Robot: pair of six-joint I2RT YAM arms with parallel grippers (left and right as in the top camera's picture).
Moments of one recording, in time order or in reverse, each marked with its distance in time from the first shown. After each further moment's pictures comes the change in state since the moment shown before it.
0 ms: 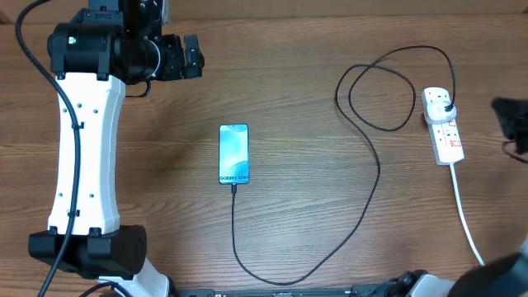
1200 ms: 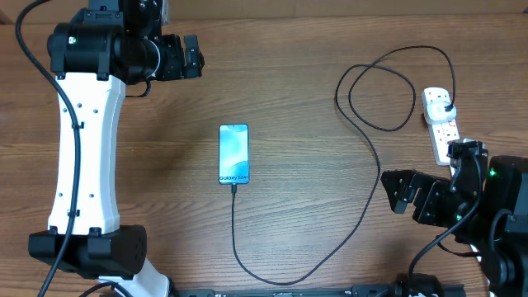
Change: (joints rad) left arm 0.000 0.000 0.000 0.000 -0.003 0.000; right arm 0.608 -0.597 0.002 -0.676 0.402 -0.208
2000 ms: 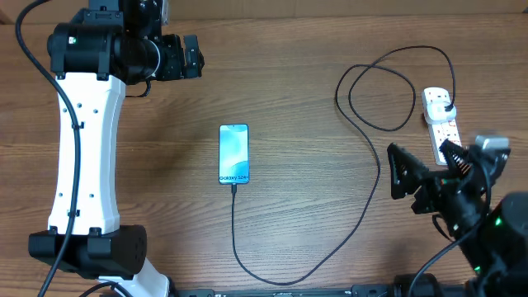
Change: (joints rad) left arm 0.000 0.000 0.000 0.000 -0.002 0.000; right arm 0.103 -0.282 -0.293 0.640 0.116 -0.004
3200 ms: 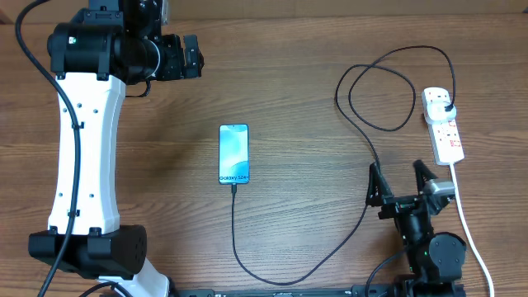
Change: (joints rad) left arm 0.000 0.000 0.000 0.000 -0.002 0.000; right arm 0.000 -0.526 -0.953 0.693 0.103 -0.001
